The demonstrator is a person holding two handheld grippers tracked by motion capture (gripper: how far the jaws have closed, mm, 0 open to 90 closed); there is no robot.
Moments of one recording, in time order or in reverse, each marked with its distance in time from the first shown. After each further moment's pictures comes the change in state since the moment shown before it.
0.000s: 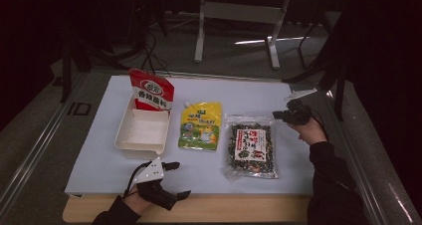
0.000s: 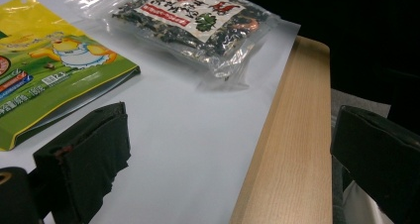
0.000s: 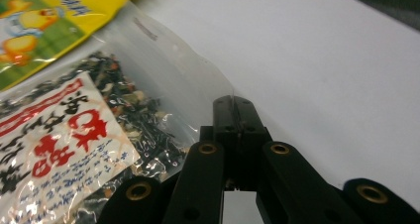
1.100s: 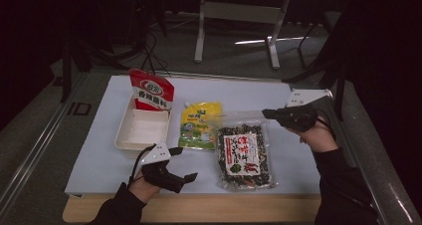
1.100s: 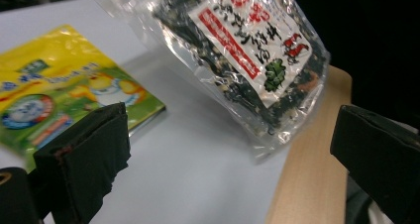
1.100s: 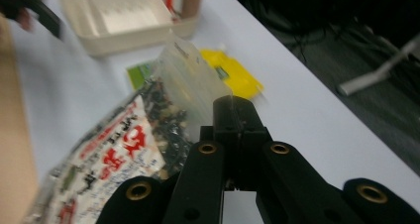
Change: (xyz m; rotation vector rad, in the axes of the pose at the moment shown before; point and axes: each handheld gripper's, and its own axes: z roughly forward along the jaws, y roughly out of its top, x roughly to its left) left arm 0.006 0.052 0.009 0.033 0.083 -0.051; right arm 0.094 0.044 -0.091 -0.242 0.150 -0.319
